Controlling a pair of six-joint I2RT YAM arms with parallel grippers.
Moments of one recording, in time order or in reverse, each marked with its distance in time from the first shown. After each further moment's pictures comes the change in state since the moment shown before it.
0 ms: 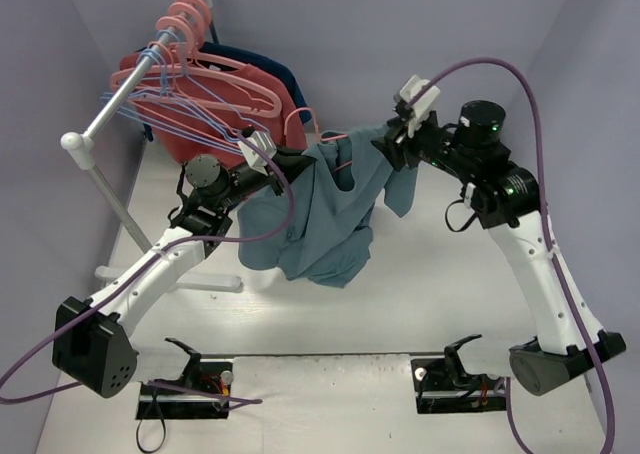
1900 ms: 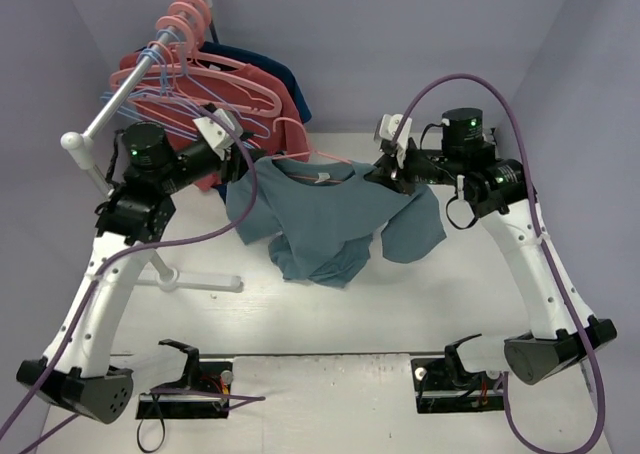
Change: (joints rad) left arm 0.192 -0.140 0.395 -0.873 -0.026 0.358; right arm -0.058 0.025 -0.010 -0.278 -0.383 -0.284
